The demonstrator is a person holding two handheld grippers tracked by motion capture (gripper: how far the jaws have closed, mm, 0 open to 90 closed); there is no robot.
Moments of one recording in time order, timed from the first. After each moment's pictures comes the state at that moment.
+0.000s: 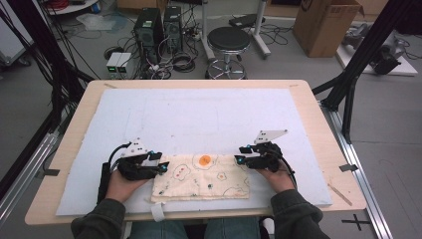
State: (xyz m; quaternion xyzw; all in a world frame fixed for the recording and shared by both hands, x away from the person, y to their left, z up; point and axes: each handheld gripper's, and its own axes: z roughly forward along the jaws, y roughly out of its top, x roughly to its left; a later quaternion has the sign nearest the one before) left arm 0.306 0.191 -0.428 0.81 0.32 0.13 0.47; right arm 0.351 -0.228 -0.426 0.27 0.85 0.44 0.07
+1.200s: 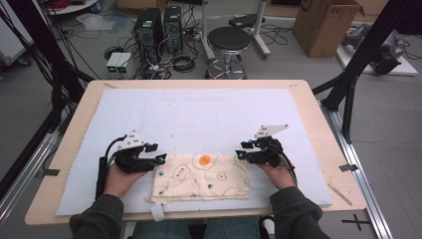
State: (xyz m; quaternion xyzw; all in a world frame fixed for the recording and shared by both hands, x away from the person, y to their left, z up) left arm 0.321 0.198 -0.418 0.80 0.34 0.15 0.48; right arm 0.364 -0.230 -0.419 0.28 0.85 0.44 0.08
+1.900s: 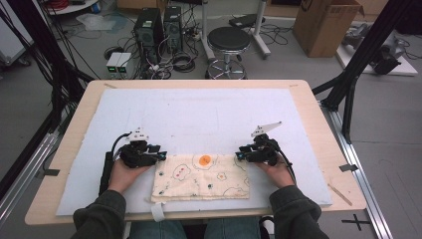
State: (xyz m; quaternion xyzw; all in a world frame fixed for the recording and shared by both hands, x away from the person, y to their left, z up) left arm 0.347 0.196 -0.437 0.81 0.38 0.11 0.43; right arm 0.379 -0.228 -0.434 0.31 0.86 0.40 0.03
